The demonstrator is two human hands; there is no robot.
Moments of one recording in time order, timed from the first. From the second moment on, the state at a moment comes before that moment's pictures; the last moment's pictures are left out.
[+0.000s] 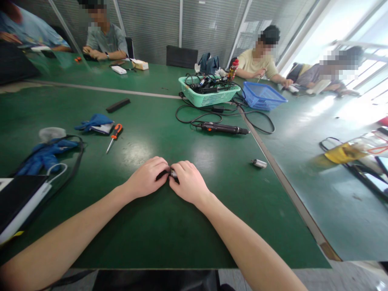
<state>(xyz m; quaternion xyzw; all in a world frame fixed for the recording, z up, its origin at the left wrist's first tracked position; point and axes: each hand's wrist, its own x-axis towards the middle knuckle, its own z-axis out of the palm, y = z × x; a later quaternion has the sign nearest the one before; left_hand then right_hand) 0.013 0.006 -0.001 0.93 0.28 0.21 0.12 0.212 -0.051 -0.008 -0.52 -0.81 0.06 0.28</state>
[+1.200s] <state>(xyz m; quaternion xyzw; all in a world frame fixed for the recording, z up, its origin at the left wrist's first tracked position) 0.013 0.005 0.003 0.93 0.29 0.21 0.12 0.212 -0.051 -0.008 -0.53 -0.80 0.05 0.27</state>
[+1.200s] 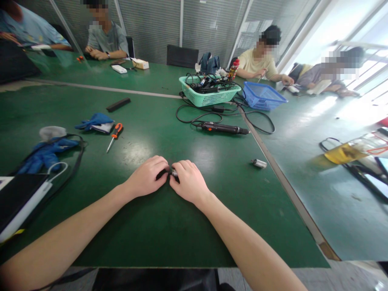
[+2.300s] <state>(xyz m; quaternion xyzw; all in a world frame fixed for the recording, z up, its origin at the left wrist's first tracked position) 0.011 0.006 0.001 0.92 0.30 0.21 0.11 0.336 -0.015 -0.008 -0.65 -0.74 -0.03 0.17</state>
